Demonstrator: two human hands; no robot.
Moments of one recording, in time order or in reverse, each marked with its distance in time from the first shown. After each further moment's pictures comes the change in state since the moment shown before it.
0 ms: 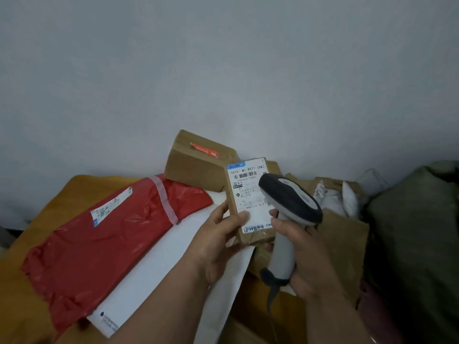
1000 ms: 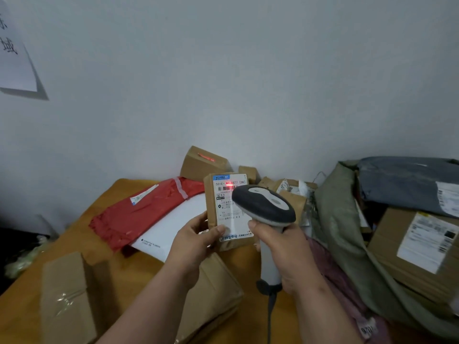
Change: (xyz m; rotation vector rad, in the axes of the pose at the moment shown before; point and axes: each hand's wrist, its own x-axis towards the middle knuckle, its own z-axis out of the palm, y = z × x) left_hand -0.236 -0.060 0.053 0.195 0.209 0.306; right_hand -0.249 -0.039 -0.036 -0.286 -0.038 -0.263
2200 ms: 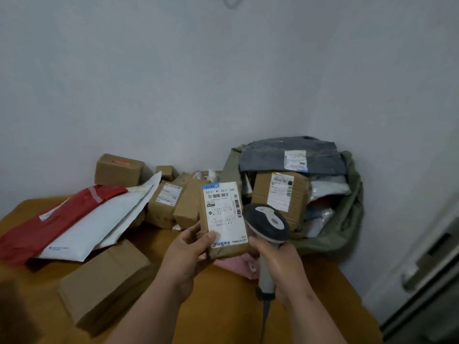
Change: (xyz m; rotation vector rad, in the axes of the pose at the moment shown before) left_hand -0.150 -0.056 0.182 -0.095 -0.264 -0.131; right_hand -0.162 0.023 -0.201 0.200 0.327 0.153
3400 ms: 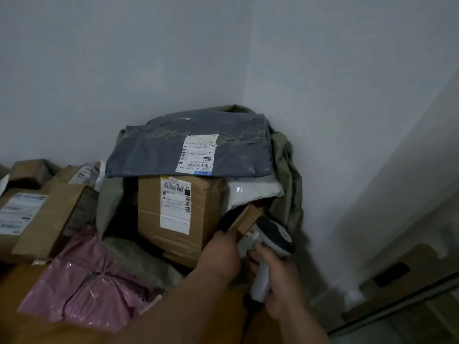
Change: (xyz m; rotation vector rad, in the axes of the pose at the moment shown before) left_hand 0.224 -0.158 0.307 1.601 -0.347 0.055; right_hand 0.205 0.015 -0.247 0.308 0.337 0.337
